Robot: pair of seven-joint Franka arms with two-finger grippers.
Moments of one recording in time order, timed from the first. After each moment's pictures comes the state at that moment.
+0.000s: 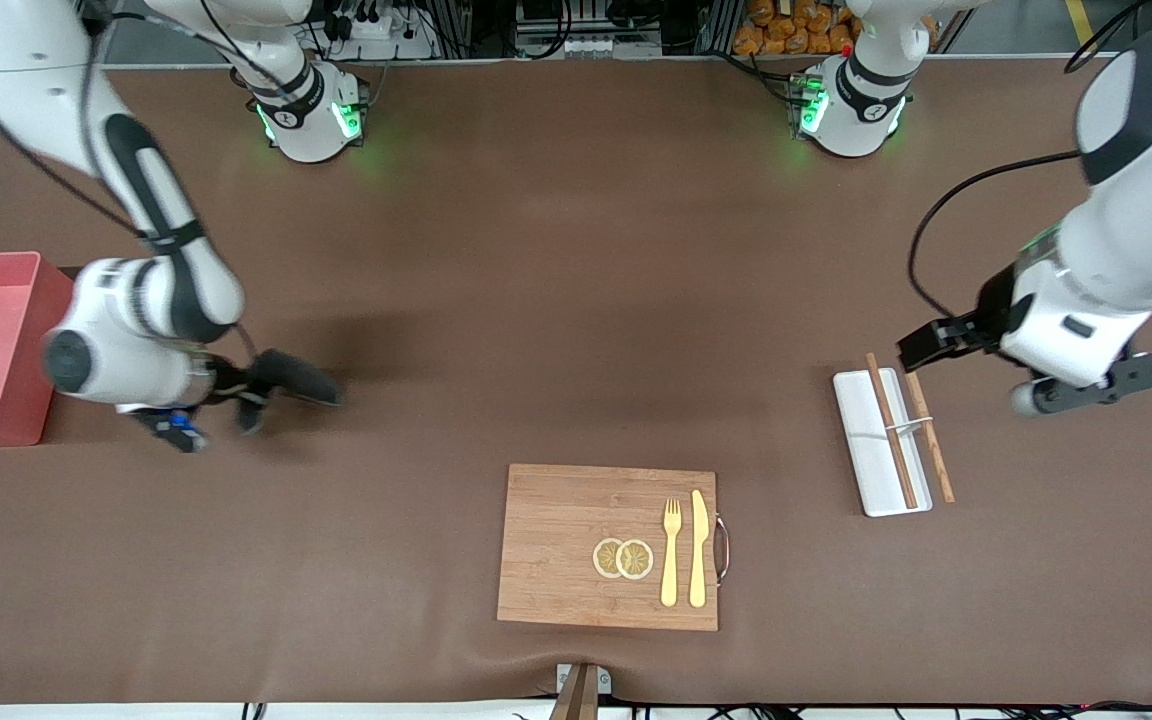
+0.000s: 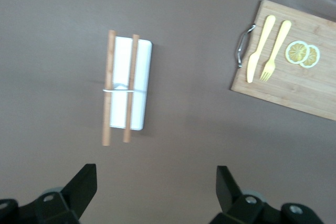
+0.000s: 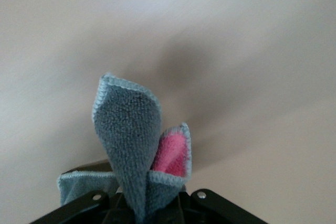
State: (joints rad) left arm 0.17 0.29 -0.44 -1.31 0.08 1.58 -0.47; right arm -0.20 0.45 0.07 -2.00 0.05 2.26 0.30
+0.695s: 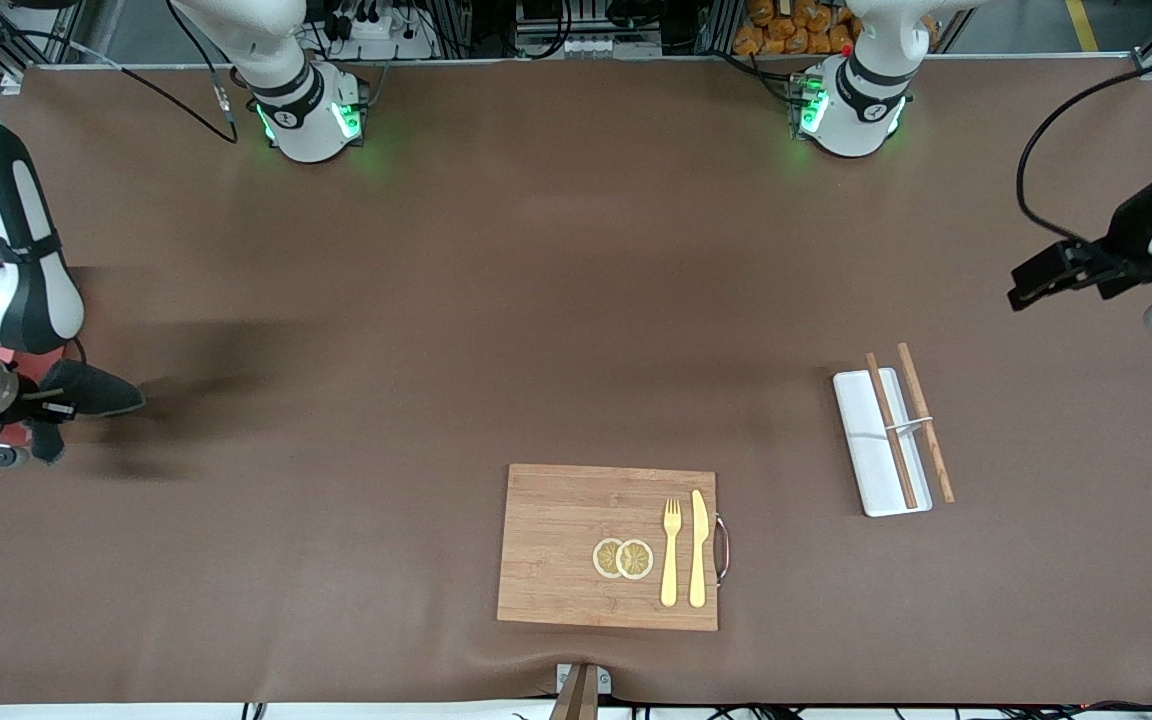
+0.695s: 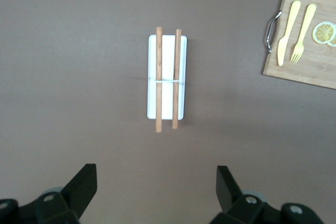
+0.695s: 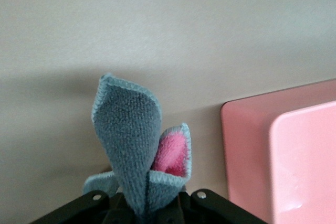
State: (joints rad) left arm 0.14 0.07 -0.23 -1.46 0.01 1.54 -0.23; right arm -0.42 0.55 0.08 -1.76 -0.41 2.26 0.07
